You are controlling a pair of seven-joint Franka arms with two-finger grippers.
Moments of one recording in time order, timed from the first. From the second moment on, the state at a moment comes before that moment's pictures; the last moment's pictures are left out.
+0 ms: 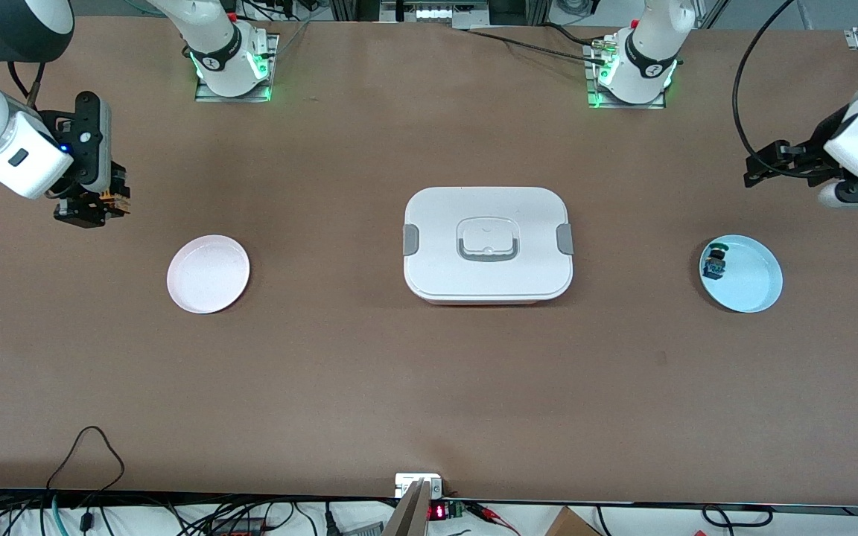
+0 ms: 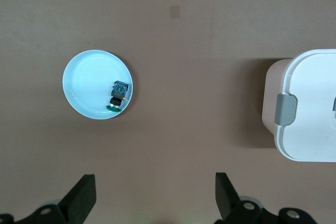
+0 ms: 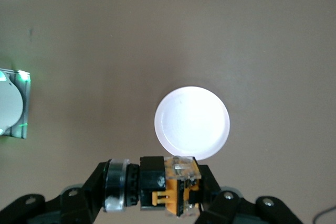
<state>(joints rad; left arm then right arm) 0.05 -0.02 -0.03 -1.70 -0.02 1.56 -0.03 0.09 0.04 -0.02 -1.70 0.08 1.60 -1.61</state>
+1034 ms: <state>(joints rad) 0.05 -0.02 -0.06 -1.68 -0.02 1.54 -0.03 -0.12 0.26 -0.04 -1.84 1.13 1.34 -2.08</state>
